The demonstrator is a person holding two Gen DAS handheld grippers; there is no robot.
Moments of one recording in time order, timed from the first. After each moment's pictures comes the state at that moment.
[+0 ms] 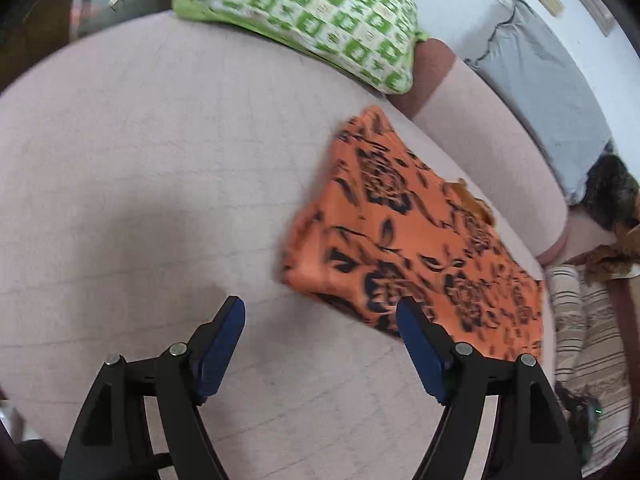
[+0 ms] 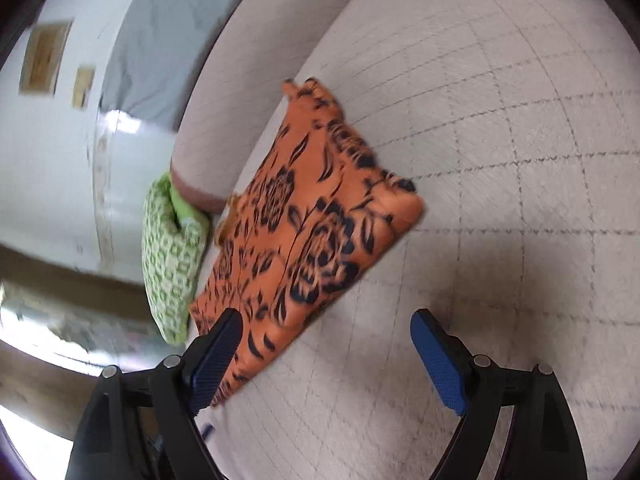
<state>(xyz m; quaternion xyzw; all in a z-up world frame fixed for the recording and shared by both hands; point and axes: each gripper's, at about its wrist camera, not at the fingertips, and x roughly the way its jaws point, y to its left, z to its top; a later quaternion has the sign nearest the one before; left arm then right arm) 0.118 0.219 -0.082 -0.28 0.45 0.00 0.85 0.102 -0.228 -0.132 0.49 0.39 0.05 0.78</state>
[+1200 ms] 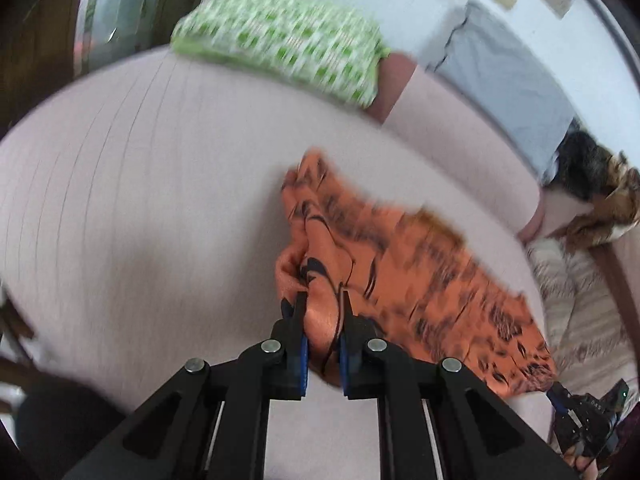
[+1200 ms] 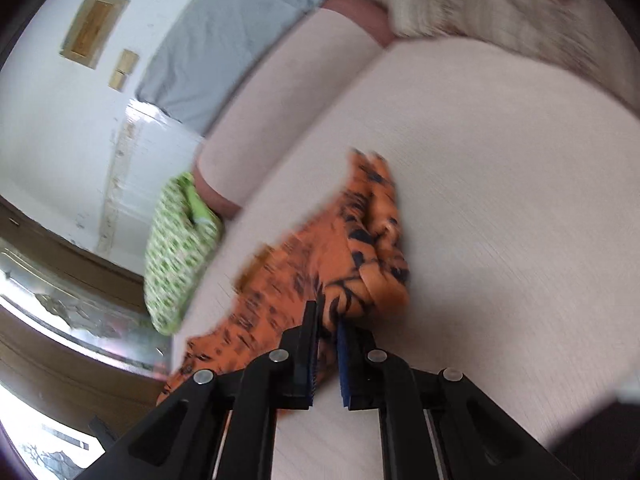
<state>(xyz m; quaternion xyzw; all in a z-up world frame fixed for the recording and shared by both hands) 0.005 0.216 -0.046 -0.23 0.43 0.00 0.87 0.002 -0.231 -0.056 0.41 0.37 0.02 0.83</state>
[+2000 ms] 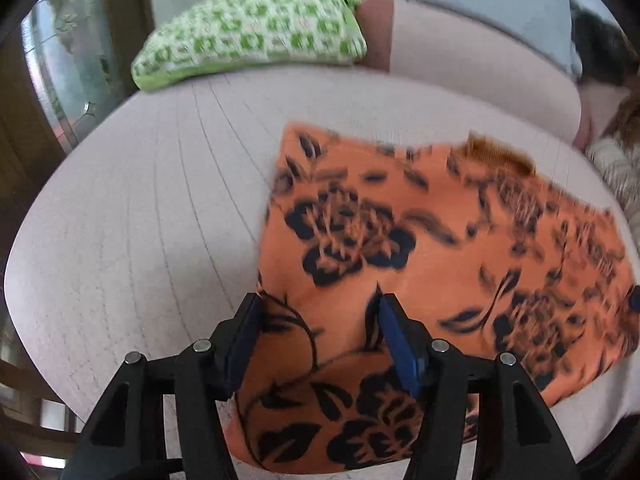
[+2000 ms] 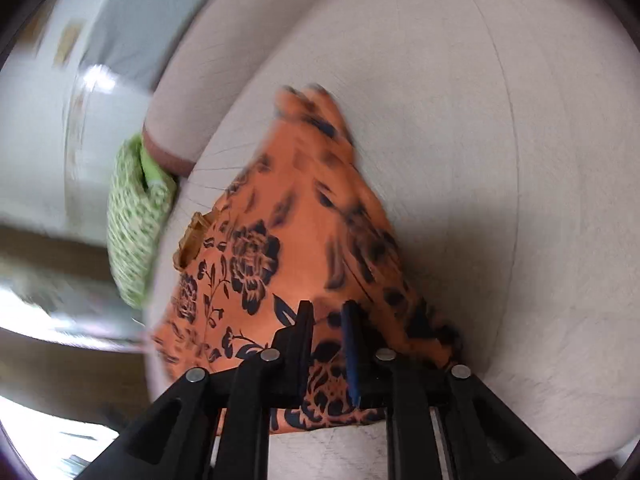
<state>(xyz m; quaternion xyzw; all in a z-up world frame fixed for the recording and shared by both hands) 0.061 0.174 -0.070 -0.05 0.44 0.03 0.89 0.091 -0.252 -0.092 0.37 0.47 0.04 0.80</state>
